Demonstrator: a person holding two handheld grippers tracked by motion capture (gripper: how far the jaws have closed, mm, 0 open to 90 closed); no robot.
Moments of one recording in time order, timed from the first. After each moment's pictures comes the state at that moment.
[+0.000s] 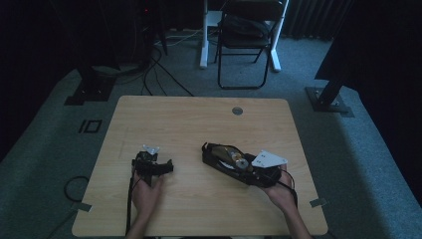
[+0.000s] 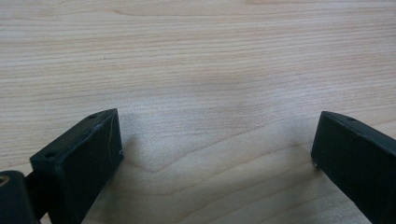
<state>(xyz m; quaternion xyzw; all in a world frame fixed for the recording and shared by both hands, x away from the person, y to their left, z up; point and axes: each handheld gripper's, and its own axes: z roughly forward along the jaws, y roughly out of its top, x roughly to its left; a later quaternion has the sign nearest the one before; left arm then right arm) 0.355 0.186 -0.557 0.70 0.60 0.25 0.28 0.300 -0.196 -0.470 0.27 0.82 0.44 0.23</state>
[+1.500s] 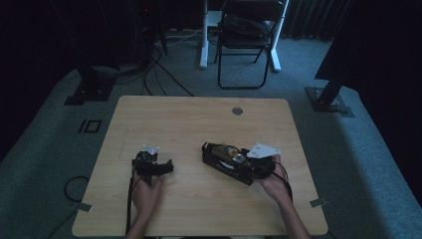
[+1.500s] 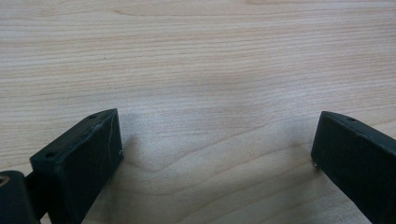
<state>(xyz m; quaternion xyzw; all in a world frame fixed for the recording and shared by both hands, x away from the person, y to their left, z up) 0.355 0.186 -0.557 0.70 0.60 0.25 0.28 0.331 -0.188 -0.481 0.29 0.83 0.43 0.21</state>
